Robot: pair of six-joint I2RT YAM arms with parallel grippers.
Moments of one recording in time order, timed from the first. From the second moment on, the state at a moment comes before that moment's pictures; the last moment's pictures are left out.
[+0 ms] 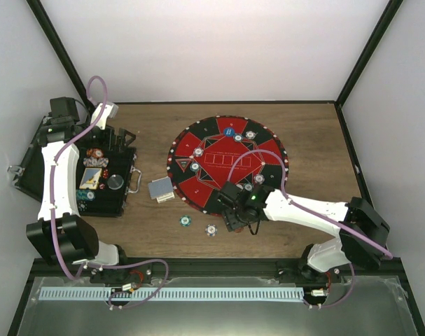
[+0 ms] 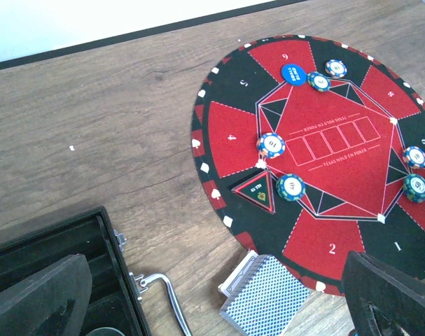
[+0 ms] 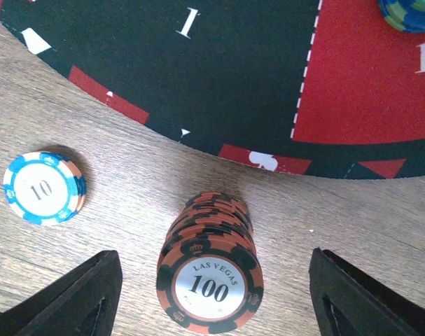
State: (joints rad) left arm 0.24 1.42 1.49 -1.00 0.64 0.45; right arm 1.03 1.41 0.91 -0.84 0.14 0.63
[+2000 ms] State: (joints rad) left arm 0.24 1.42 1.49 -1.00 0.64 0.45; right arm 1.02 1.55 1.21 -0.90 0.19 0.55
